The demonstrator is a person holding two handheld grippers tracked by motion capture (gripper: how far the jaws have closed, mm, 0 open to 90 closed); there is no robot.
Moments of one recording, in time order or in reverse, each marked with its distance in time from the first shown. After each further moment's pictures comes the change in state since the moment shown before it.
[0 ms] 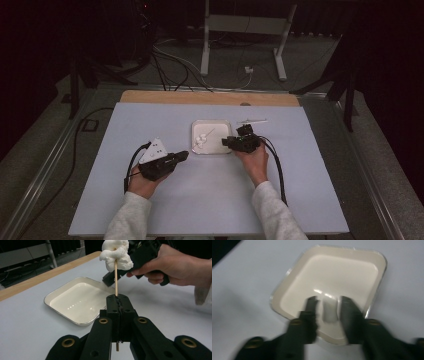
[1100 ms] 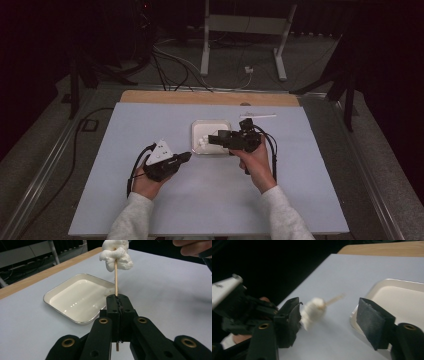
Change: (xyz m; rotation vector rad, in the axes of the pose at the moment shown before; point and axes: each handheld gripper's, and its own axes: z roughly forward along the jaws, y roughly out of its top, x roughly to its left) left arm -0.007 -0.002 0.012 0.028 0.019 0.018; right arm 0.050 0.025 -0.062 -0.149 0.401 0.010
